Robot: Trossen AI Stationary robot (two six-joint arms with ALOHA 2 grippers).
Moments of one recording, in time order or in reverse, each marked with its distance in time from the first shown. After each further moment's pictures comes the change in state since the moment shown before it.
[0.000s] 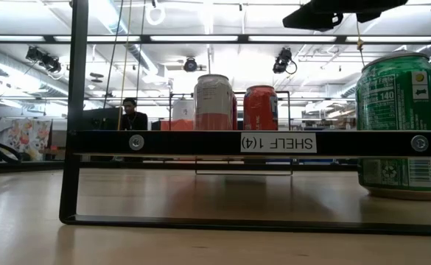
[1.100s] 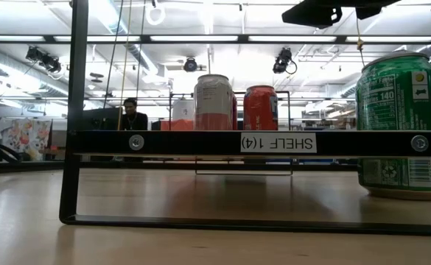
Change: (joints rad) left arm 0.198 0.116 -0.022 -0.228 -0.052 0.175; right arm 0.002 0.000 0.000 0.021 -0.026 -0.011
